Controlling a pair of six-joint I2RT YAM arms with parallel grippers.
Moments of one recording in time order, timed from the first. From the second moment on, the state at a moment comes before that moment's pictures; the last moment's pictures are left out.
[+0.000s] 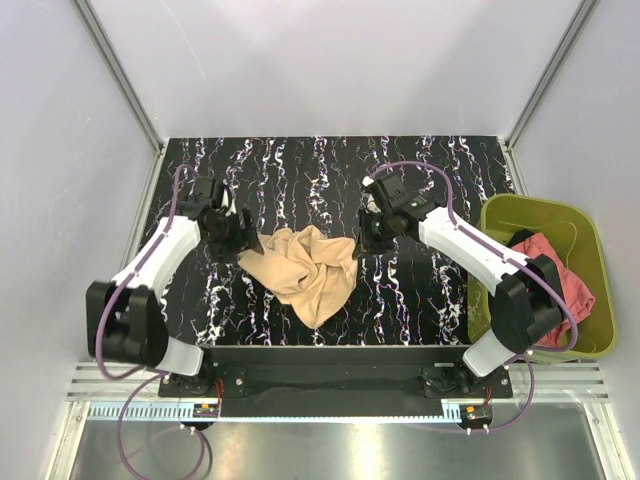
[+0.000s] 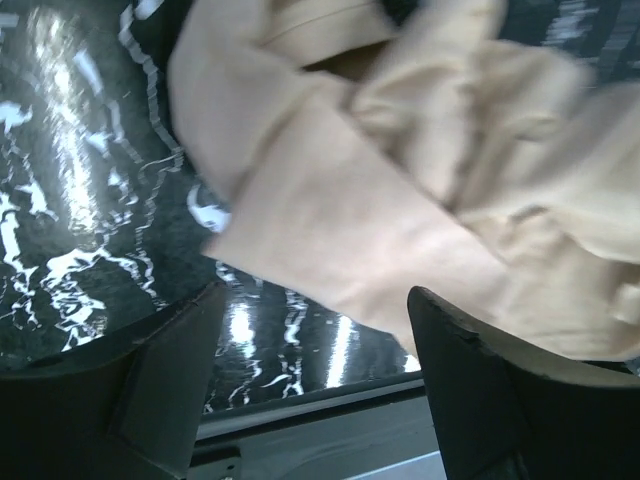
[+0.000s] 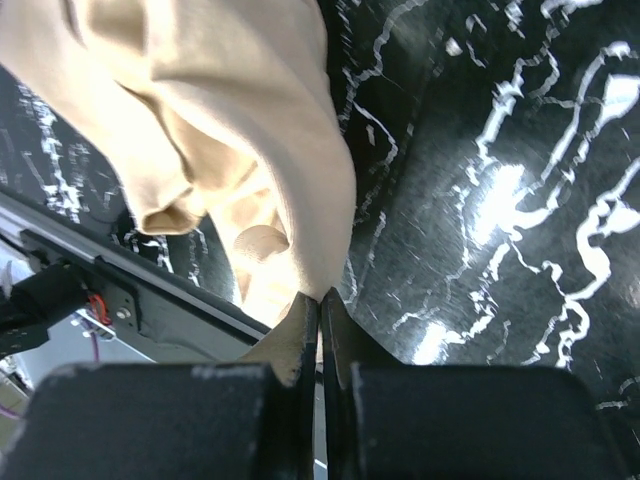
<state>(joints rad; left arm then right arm) -0.16 1.41 1.09 -0.82 0.25 -0.42 0.58 1.59 1.28 -0.71 -0.26 0.52</state>
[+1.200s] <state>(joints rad) -0.11 1.01 1.60 -0.85 0.19 -0.49 0.58 1.46 1.63 -1.00 0.01 0.41</state>
